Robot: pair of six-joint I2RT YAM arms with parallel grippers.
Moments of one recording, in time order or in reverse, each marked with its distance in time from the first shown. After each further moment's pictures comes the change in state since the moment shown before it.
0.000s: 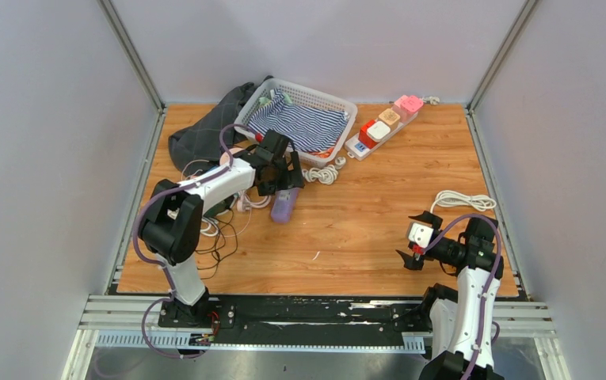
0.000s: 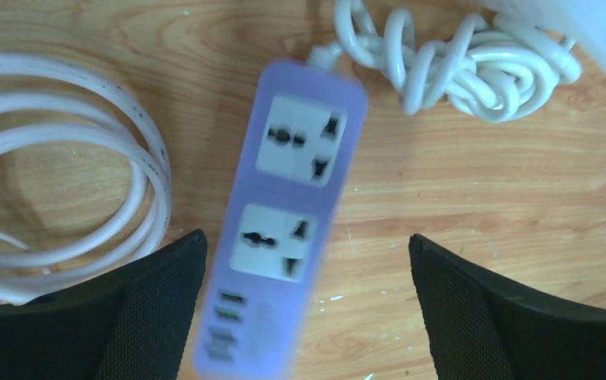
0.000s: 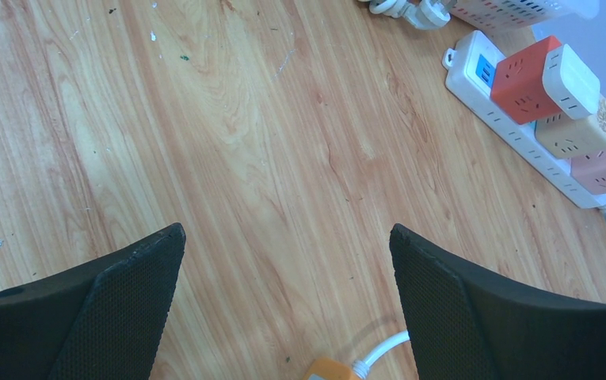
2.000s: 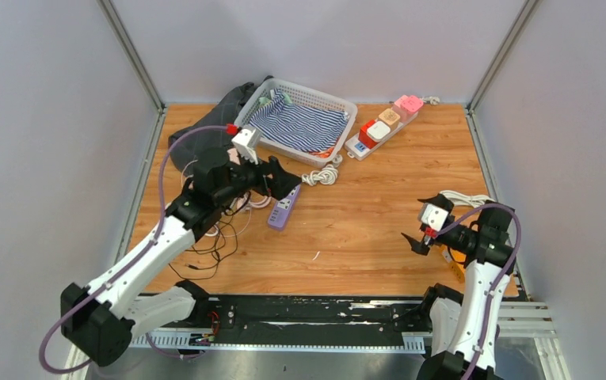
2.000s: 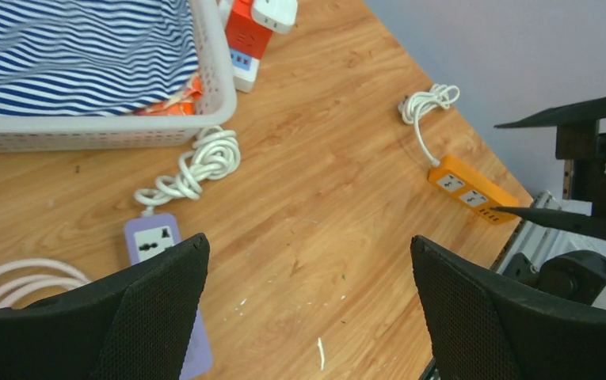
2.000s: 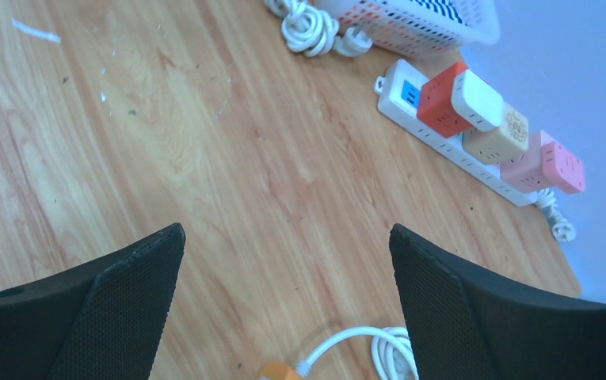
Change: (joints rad) left arm 0.002 -0.790 -0.412 0.429 0.339 0.345; right arm -0.028 0.020 0.145 -0.001 -0.041 0.113
